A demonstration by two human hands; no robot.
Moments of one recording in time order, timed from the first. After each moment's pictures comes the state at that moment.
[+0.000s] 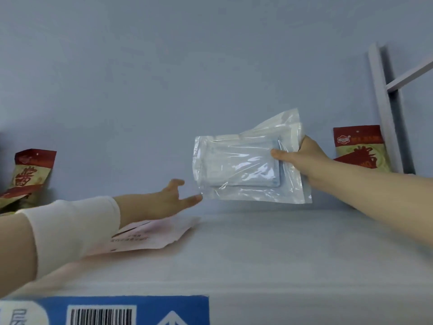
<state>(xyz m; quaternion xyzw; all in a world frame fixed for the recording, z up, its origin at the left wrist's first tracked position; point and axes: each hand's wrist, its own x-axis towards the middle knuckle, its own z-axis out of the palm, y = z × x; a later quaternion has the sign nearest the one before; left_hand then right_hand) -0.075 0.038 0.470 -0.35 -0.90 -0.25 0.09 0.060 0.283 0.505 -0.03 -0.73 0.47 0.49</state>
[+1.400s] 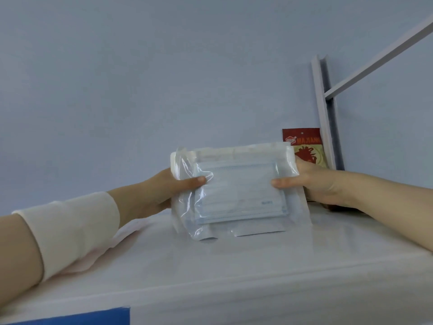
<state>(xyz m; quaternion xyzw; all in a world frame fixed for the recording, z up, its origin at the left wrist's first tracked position) -0.042 0.112 0.479 -0.57 -0.64 -0.50 -0.13 0.148 0.339 0.474 0.05 -0.84 0.49 0.25</state>
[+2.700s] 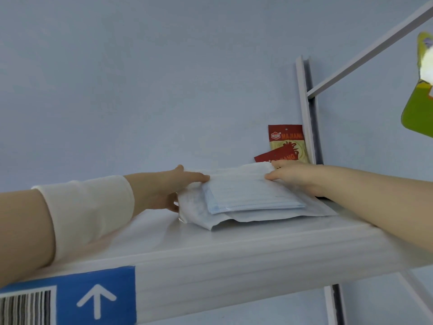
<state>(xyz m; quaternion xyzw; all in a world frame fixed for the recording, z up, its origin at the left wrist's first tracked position) 0.003 0.121 0.468 -0.37 -0.74 -0.53 -0.17 0.155 0.319 0.465 -0.26 -0.86 0.34 0.29</state>
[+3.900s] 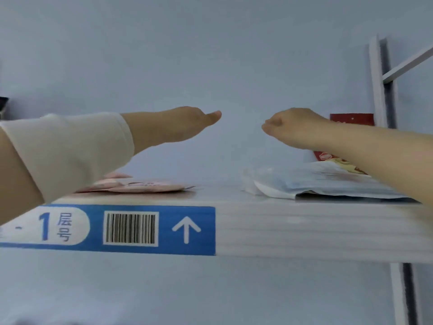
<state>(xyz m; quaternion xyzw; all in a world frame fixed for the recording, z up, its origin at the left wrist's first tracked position) 0.026 0.022 0.505 -0.36 -0.87 -0.22 0.24 0.128 0.197 0.495 -0.15 -0.92 -0.01 0.37</state>
